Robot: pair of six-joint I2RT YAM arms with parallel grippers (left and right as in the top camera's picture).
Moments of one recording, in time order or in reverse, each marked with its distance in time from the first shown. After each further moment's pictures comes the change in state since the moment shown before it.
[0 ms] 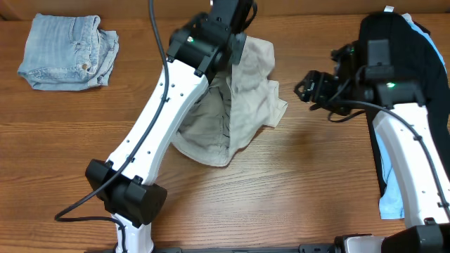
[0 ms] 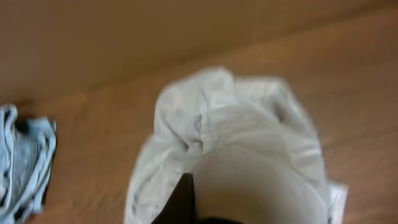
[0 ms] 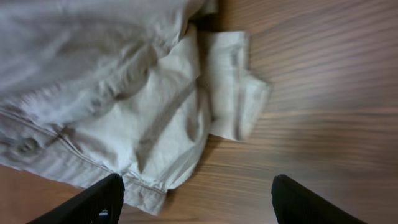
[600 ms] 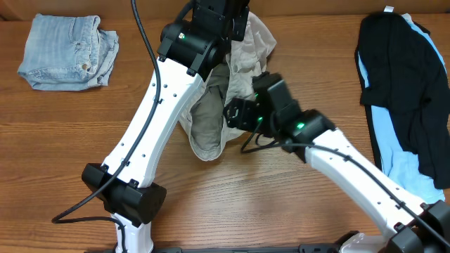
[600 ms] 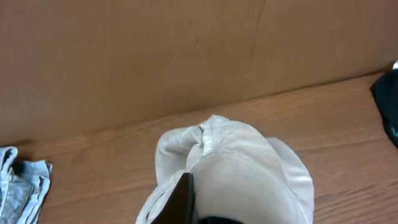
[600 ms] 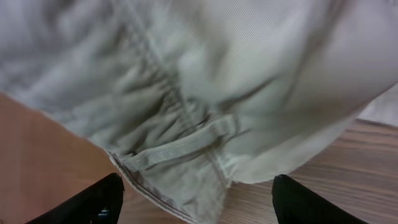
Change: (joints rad) left arm 0.011 0.000 0.060 0.146 0.000 -0.001; right arm 0.504 0.002 -0.219 0.414 0.236 0.369
